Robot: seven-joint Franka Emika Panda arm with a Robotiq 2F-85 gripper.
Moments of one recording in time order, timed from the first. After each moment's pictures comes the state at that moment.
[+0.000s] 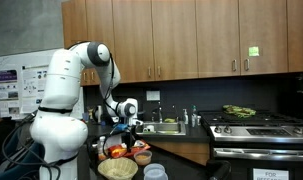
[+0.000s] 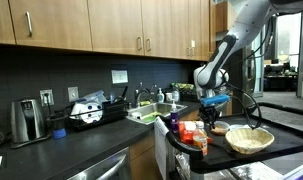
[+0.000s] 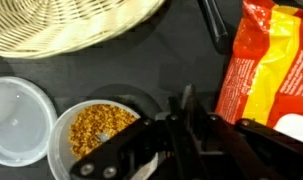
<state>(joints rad) 0.08 0.15 0.11 -2.42 -0.04 2.38 0.51</state>
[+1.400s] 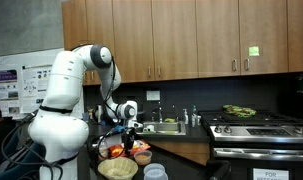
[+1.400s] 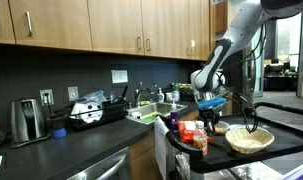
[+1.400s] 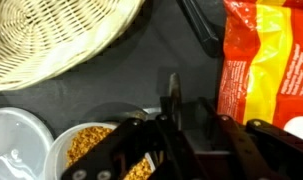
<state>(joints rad) 0.14 0.22 0.08 -2.38 -0.04 2.35 0.68</state>
